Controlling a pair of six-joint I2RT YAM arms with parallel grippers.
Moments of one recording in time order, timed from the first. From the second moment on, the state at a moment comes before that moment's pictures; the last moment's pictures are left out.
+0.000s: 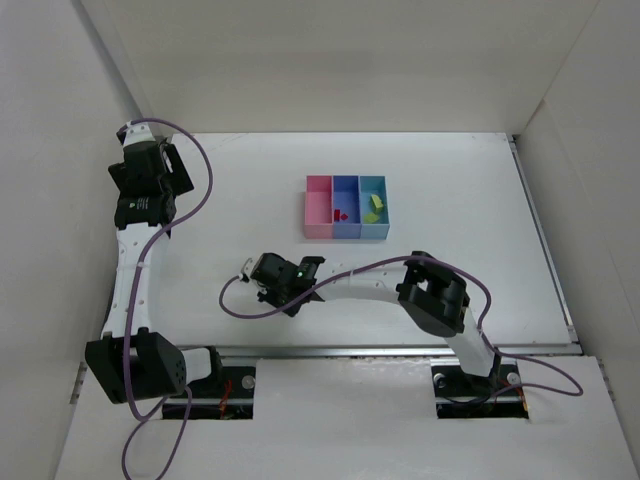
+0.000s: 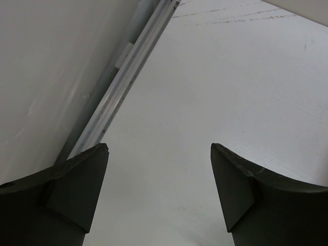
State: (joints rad) left arm 0.13 1.25 1.25 -0.50 -0.31 -0.16; right arm 1.19 2.13 1.60 -0.56 0.08 0.04
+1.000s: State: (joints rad) left arm 0.13 1.25 1.25 -0.50 -0.31 -0.16; right arm 0.75 1.90 1.66 -0.57 -0.01 0.30
